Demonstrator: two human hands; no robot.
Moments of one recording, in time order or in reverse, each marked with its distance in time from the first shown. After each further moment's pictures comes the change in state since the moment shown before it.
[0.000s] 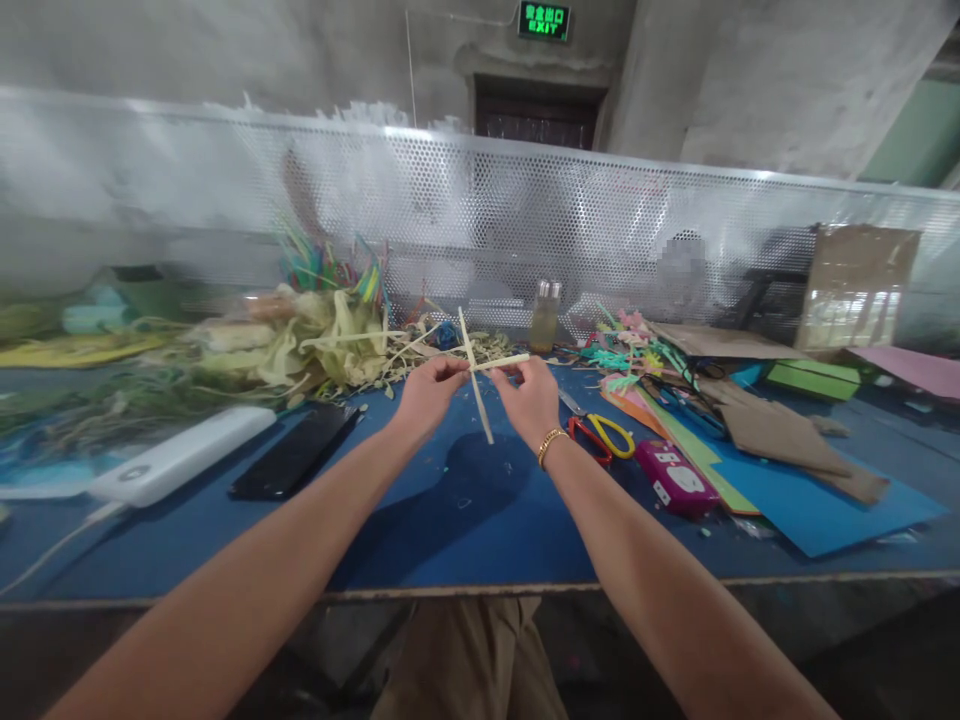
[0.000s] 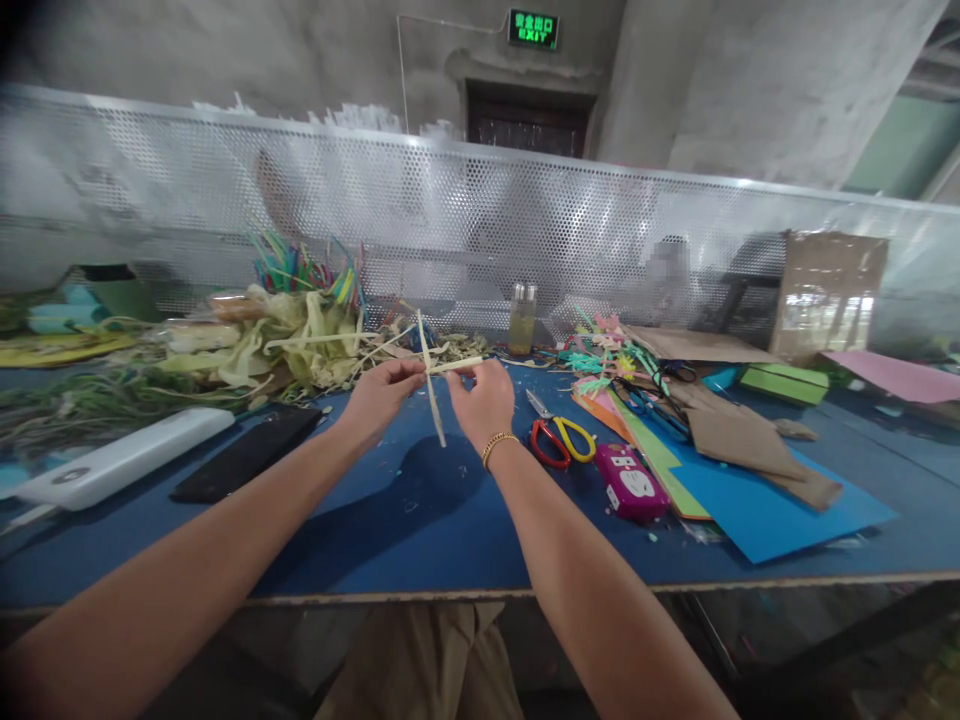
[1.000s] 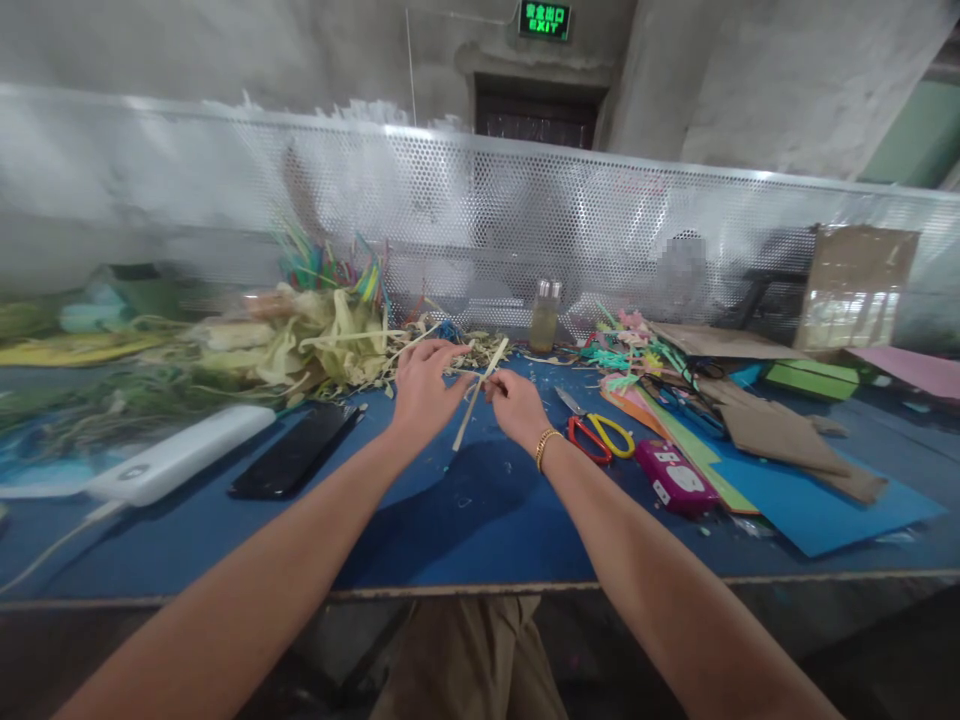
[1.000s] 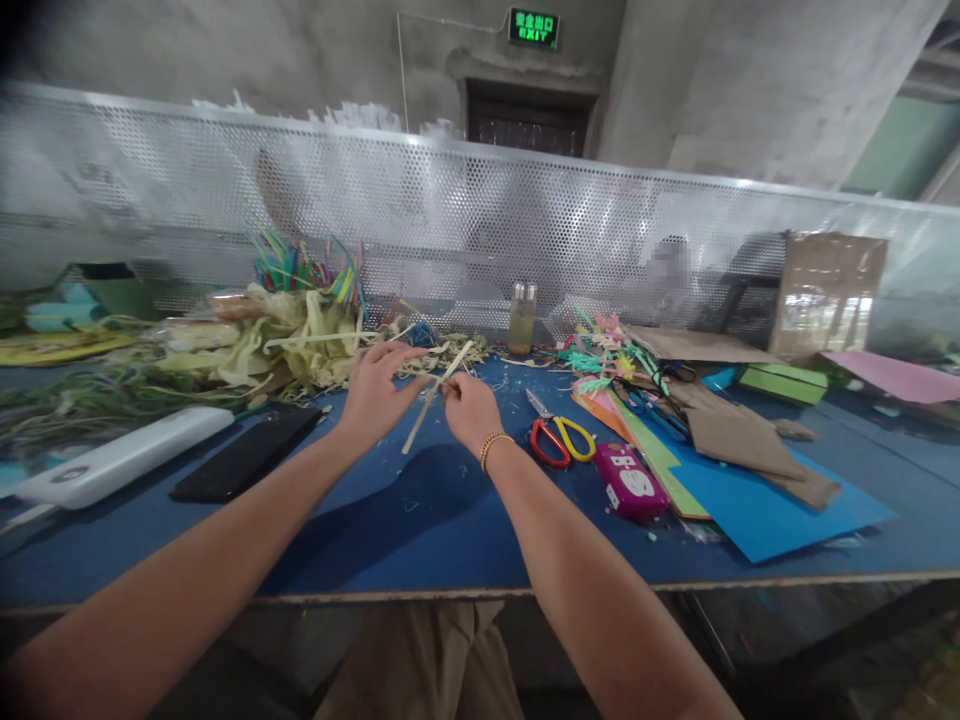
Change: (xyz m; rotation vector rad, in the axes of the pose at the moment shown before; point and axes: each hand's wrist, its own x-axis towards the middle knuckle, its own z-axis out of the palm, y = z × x) left_hand -0.008 0.019 -0.009 0.684 0.098 0.482; right_hand -0.004 0.002 0.010 0.027 -0.315 0.055
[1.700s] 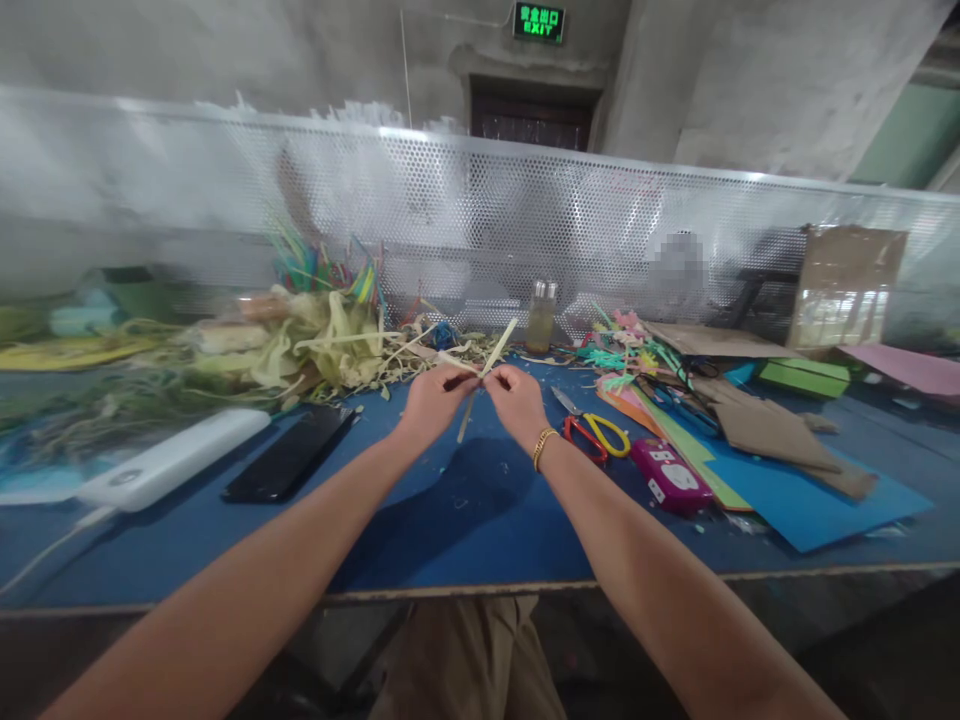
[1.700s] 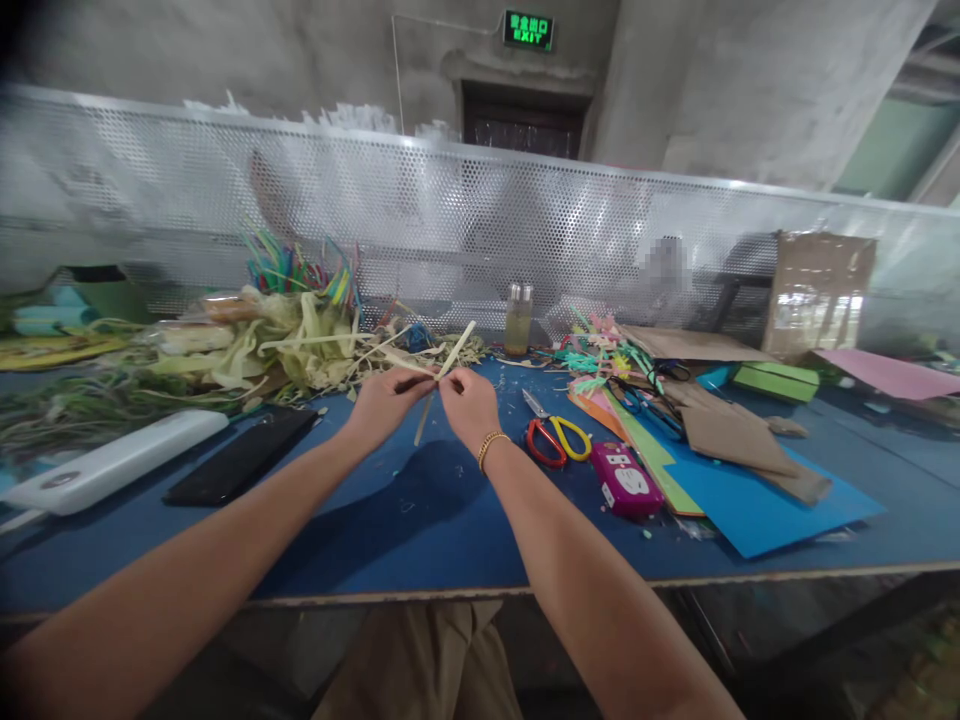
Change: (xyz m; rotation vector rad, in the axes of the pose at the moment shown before) left_hand -0.004 0.000 0.018 -0.525 -0.182 -0.247; right_hand 0.001 -0.005 -0.002 0.204 0.156 0.011
